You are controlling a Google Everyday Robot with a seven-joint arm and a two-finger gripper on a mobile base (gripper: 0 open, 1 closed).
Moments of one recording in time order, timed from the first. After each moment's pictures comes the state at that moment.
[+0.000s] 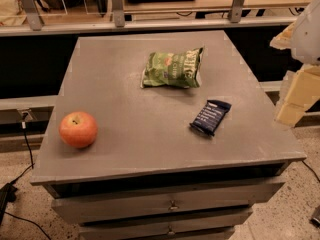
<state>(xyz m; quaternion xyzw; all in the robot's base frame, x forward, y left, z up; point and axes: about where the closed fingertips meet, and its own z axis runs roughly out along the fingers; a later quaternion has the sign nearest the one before) 0.438 -0.216 0.977 -0.60 0.78 -0.04 0.16</state>
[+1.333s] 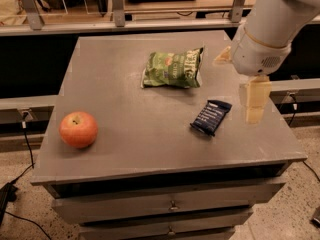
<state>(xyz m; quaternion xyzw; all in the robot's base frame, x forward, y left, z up) 0.491 -0.173 0.907 -0.75 0.65 -0.01 0.09</state>
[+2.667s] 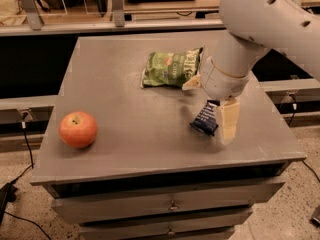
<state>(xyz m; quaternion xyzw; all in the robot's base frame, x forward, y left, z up) 0.503 -0.119 0.831 -0.84 0.53 0.04 0.10</state>
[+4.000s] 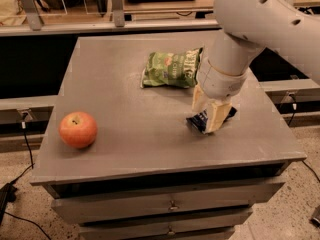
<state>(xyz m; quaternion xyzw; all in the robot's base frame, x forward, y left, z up) 0.502 -0.121 0.830 -0.84 0.54 0.05 0.08</state>
